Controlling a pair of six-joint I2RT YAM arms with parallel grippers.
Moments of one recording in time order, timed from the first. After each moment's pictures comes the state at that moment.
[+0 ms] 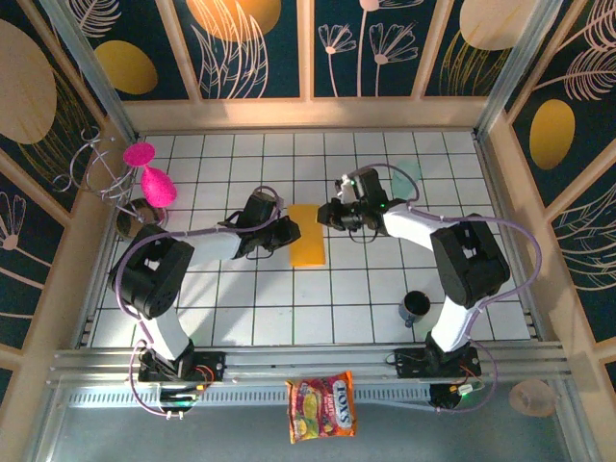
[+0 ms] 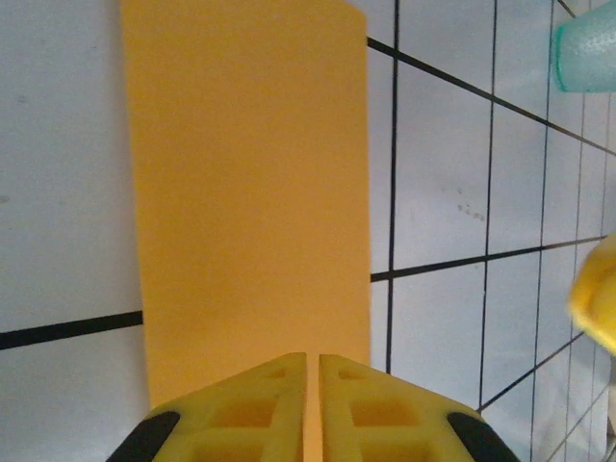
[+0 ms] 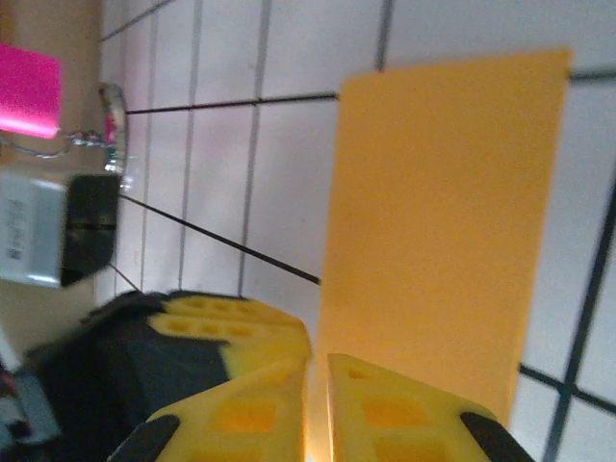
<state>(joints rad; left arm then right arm) -0.55 1.76 0.87 0.10 0.33 -0.88 0.49 1.77 1.02 -0.05 -0.57 0.68</state>
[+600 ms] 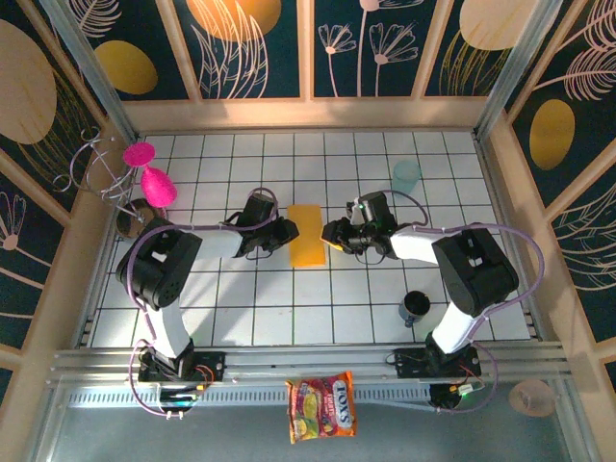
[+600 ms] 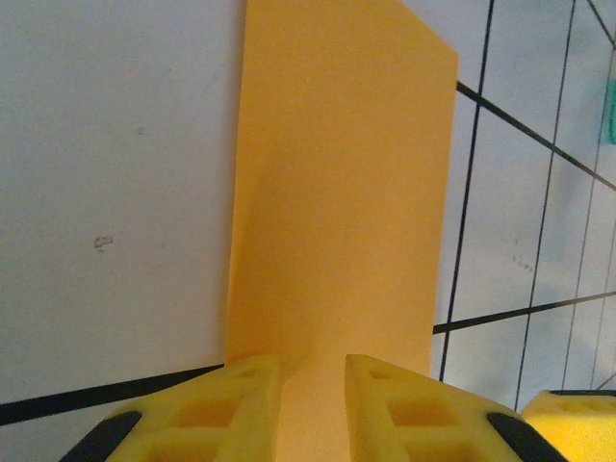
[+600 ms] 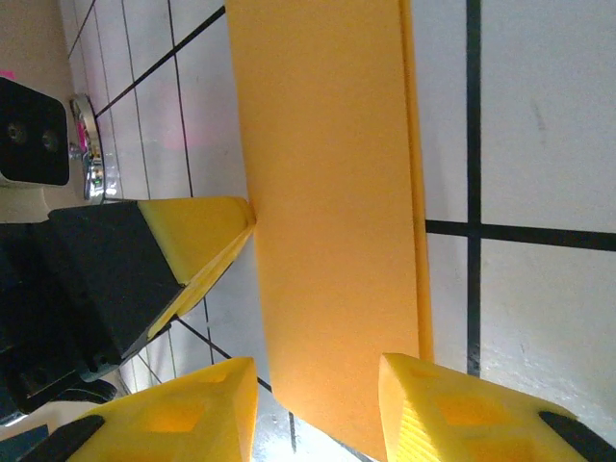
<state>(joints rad) -0.53 1.84 0.87 0.14 0.31 -0.95 0.49 1.70 0.77 0.15 -0.57 0.87</state>
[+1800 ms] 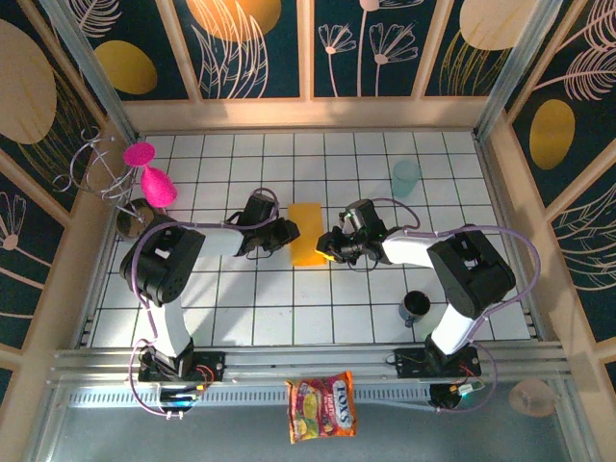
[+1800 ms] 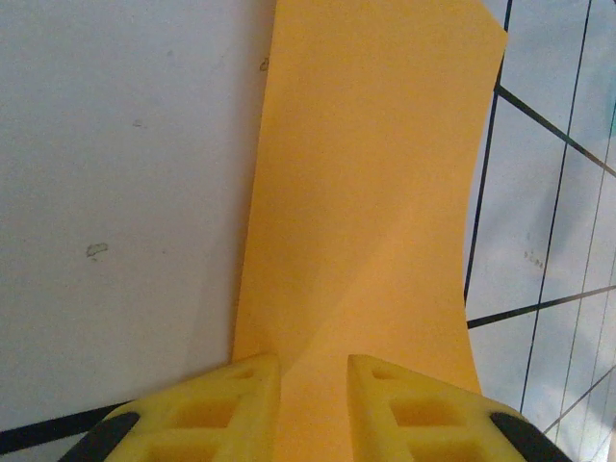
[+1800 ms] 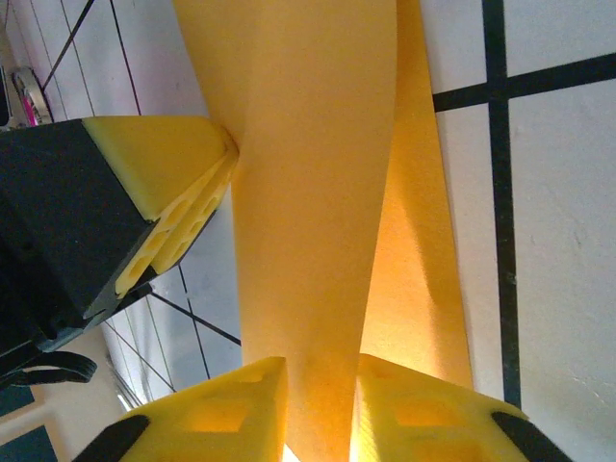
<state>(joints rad) -0.52 1.87 0.88 0.15 0.34 -0.94 0.58 1.70 0.77 0.08 -0.52 0.97</state>
